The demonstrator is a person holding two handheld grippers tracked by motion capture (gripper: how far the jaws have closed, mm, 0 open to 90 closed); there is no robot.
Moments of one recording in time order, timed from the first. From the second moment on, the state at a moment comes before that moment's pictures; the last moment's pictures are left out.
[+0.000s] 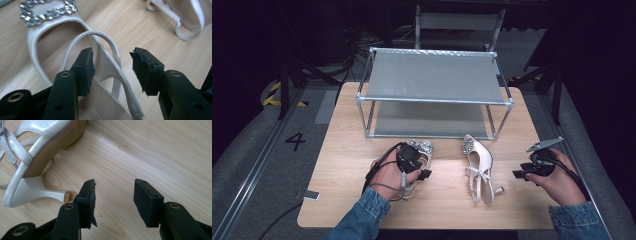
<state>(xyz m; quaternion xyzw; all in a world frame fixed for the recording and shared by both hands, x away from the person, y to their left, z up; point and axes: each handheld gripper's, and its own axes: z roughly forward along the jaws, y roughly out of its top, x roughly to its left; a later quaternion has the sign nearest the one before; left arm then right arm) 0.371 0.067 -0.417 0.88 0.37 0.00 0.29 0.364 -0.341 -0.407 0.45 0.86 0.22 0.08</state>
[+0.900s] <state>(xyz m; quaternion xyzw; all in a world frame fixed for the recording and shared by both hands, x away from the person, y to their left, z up) 0.362 0.083 -0.390 0.90 0.35 0.08 0.24 0.369 -0.337 -0.408 0.44 0.87 0.23 0.08</state>
